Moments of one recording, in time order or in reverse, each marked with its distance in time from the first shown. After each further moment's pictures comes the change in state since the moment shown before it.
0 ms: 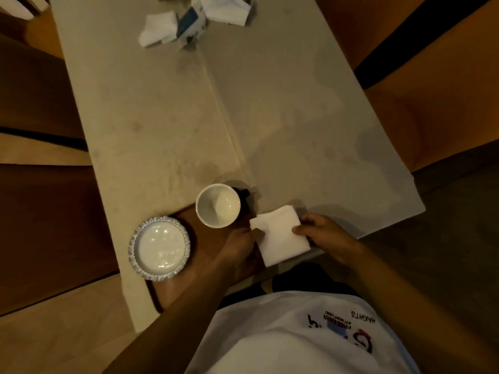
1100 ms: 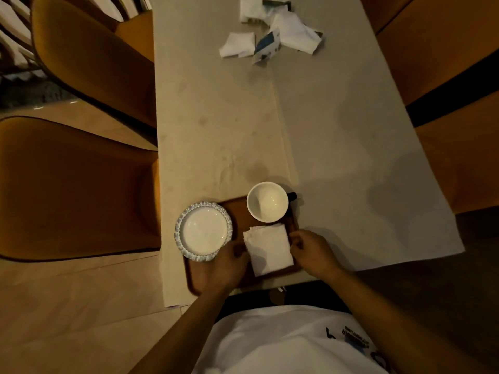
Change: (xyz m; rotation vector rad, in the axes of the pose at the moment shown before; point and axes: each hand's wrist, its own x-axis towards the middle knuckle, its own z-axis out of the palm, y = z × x) left_hand -0.035 -0.029 -0.126 0.593 0.353 0.542; right_hand 0.004 0.007 0.111 -0.645 0.103 -0.325
